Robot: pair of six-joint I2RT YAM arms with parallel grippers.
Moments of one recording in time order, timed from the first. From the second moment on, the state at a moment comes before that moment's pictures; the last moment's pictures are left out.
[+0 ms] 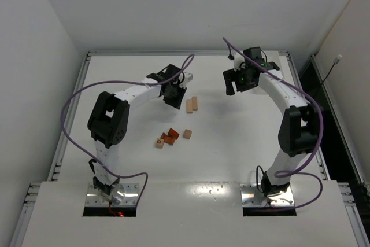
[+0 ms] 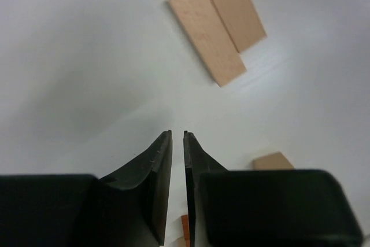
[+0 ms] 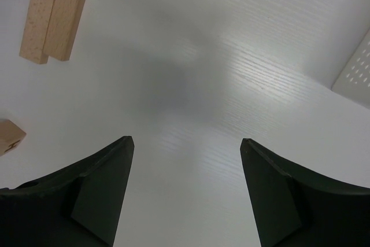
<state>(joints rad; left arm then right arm) -0.51 1.99 1.52 -0.57 0.09 -0.11 0.16 1.77 1.44 -0.65 -0.16 -0.17</state>
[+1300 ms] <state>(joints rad) -0.63 2.16 1.65 -0.73 0.39 0.54 0.02 1.75 1.42 -0.66 -0.21 -0.24</state>
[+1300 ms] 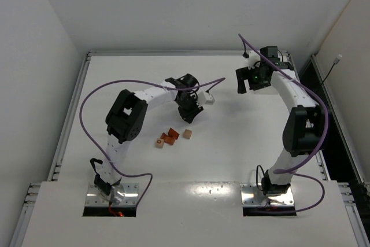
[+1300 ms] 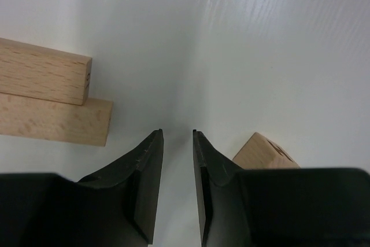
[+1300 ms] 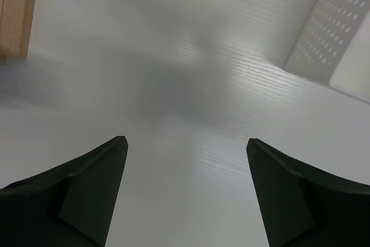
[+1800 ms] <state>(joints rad) -0.63 2.20 1.68 -0.70 0.35 0.55 0.02 1.75 1.42 -0.67 -0.22 -0.24</state>
